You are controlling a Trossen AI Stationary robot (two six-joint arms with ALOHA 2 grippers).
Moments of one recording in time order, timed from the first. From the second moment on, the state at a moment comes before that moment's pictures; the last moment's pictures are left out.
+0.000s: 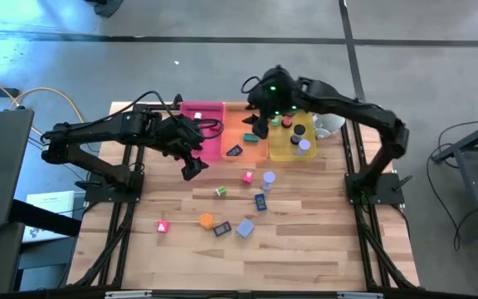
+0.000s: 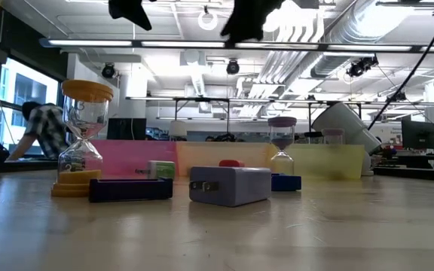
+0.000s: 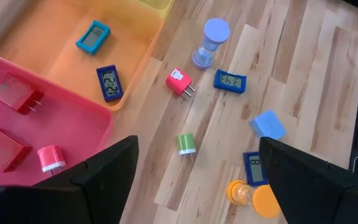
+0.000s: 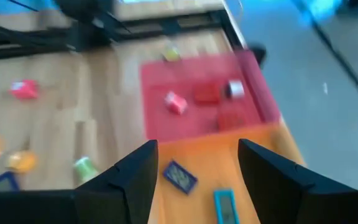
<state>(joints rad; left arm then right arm) 0.06 1.26 1.48 -1.07 -0.06 -0.38 -0.36 1.69 1.78 -0.76 -0.14 -0.11</state>
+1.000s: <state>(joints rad) -0.21 1.26 1.48 -1.03 -0.06 -0.56 -0.06 1.47 1.78 -0.81 0.07 -0.02</state>
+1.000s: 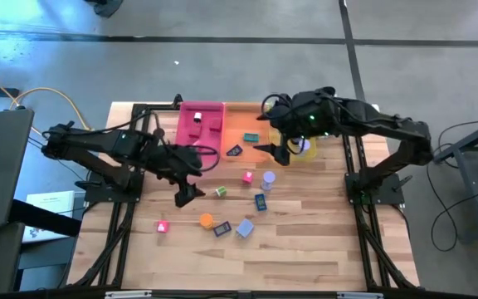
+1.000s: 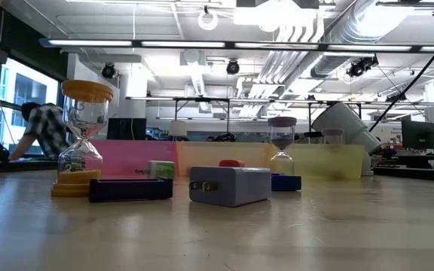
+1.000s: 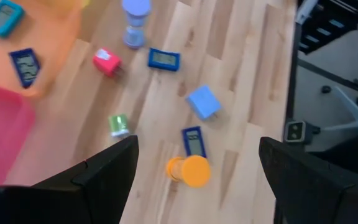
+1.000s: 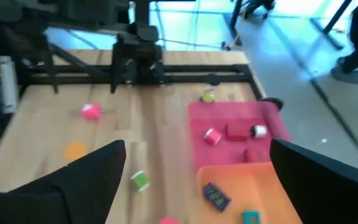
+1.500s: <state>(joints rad) -0.32 1.26 1.48 -0.96 -0.17 -0.60 0.04 1.46 1.78 -1.03 -0.03 0.25</state>
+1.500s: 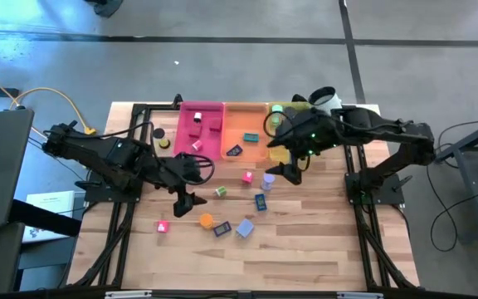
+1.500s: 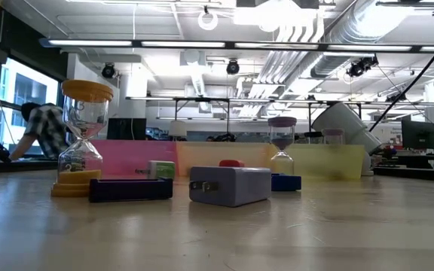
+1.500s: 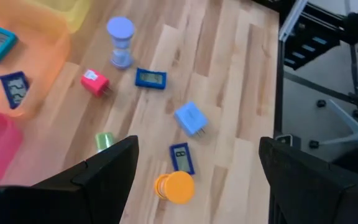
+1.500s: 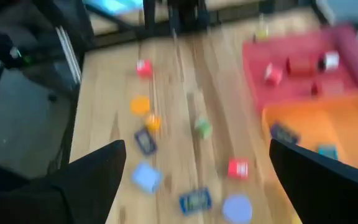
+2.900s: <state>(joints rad) -0.38 1.38 1.48 -0.97 -0.18 -0.58 0.07 1.70 1.56 -1.32 0.25 0.52</state>
